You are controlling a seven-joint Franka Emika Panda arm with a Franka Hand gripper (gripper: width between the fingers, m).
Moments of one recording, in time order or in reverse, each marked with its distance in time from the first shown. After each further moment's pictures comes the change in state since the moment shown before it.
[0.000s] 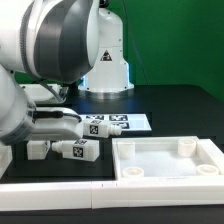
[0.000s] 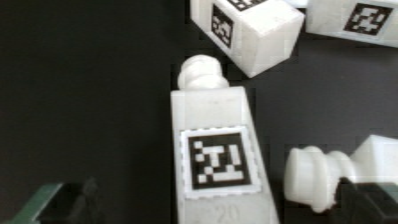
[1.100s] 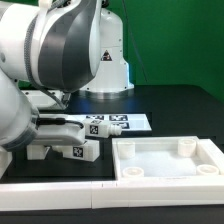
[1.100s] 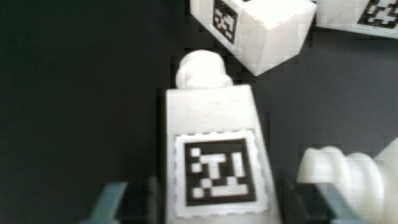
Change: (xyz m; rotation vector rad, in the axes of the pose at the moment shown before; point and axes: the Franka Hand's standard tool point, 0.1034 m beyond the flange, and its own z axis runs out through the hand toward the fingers) arm 0.004 -0.002 0.012 -0.002 -0.006 0.006
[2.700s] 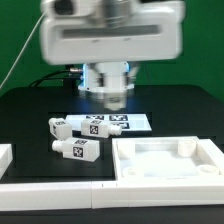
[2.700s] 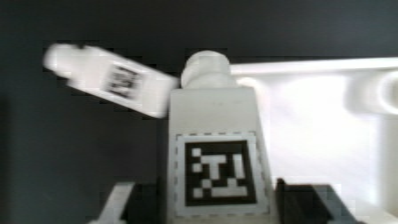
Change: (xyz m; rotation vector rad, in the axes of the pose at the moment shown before) arm -0.077 -0.165 -0.106 -0.048 0.687 -0.096
